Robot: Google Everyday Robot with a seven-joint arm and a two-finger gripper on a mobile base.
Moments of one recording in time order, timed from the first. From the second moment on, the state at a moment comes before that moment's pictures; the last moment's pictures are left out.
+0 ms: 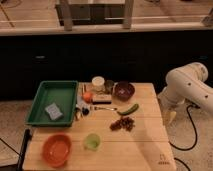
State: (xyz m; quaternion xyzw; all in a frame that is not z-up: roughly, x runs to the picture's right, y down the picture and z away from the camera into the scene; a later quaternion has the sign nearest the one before) arm 0.292 0.110 0.681 -0.28 0.02 0.03 0.96
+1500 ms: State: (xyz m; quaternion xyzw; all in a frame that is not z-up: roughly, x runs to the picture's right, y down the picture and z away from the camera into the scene) arm 0.286 0.117 0.685 -0.28 0.03 0.02 0.96
